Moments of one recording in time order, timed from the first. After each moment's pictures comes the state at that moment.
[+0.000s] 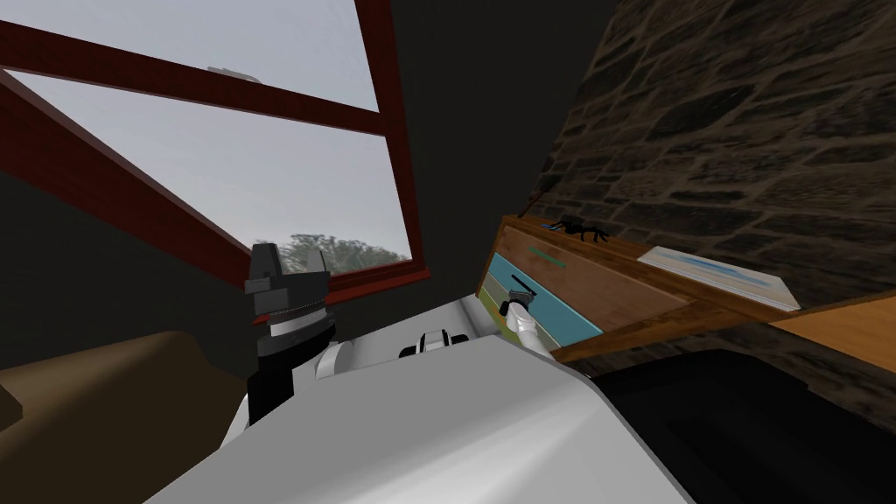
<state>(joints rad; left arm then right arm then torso) 0.47 -0.03 0.03 -2.36 -0.03 -0.52 0.00 0.05 -0.30 -0.24 -1.14 1.34 0.56 0.28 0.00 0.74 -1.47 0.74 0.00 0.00</state>
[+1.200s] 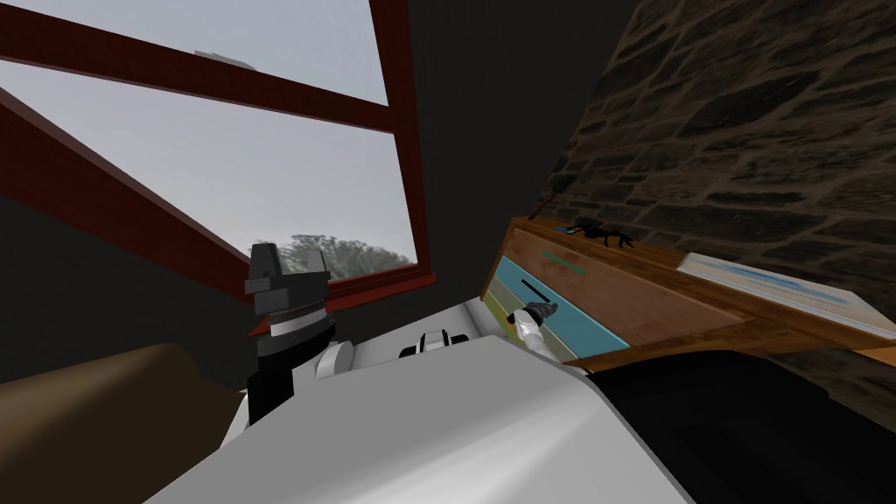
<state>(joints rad) 0.47 -0.03 0.03 -2.36 -0.03 -0.52 0.00 0.00 -0.33 -0.37 -0.86 1.62 0.76 0.24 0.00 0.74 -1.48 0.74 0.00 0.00</state>
